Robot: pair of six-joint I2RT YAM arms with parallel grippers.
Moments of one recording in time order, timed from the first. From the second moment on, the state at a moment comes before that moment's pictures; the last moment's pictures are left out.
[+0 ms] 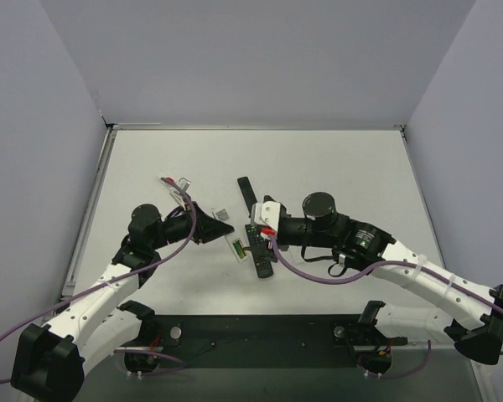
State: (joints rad) left arm -0.41 0.90 0.47 0.36 0.70 -0.92; right arm 0.98 1.07 1.01 -0.29 -0.35 -0.49
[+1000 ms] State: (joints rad) left arm -0.41 0.81 0.40 0.62 0.67 -0.99; right arm 0.84 1.16 0.84 0.11 -0.36 0.57
